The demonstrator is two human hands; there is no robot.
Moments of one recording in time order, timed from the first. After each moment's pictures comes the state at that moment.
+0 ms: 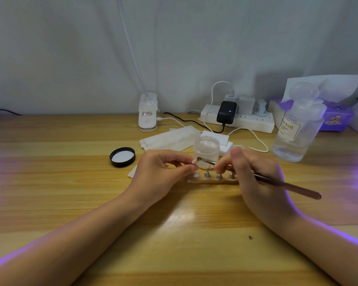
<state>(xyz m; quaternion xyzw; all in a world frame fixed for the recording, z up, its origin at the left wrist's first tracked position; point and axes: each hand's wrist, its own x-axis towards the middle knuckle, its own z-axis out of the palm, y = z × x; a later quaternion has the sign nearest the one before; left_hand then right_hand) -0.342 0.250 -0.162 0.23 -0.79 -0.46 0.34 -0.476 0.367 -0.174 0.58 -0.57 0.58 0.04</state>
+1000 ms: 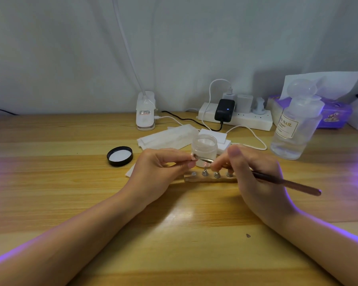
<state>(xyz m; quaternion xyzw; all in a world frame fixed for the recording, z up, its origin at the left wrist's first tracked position) -0.344 0.249 -0.165 0.18 -0.78 -0.49 0.34 -0.474 0.369 -0.172 0.57 -0.56 0.60 0.00</state>
